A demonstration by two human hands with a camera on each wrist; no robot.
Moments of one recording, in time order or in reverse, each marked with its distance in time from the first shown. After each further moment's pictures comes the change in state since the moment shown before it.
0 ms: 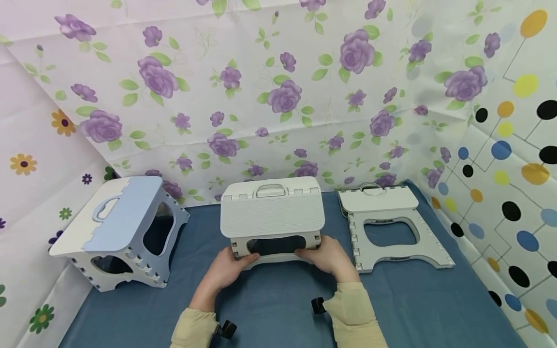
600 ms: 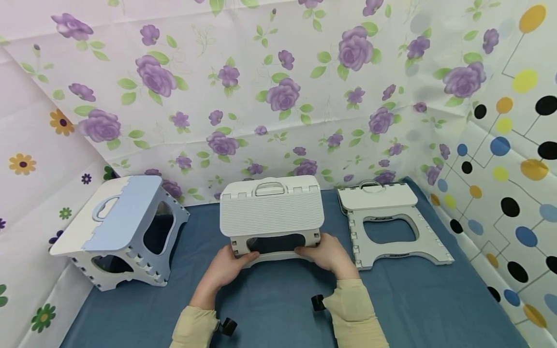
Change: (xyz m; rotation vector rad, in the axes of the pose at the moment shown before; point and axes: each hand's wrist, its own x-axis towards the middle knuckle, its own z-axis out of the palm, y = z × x) left_hand 0.000 -0.002 -0.001 0.013 -0.010 0.028; right_hand -0.001 0.001 0.000 0.008 -0.007 -0.016
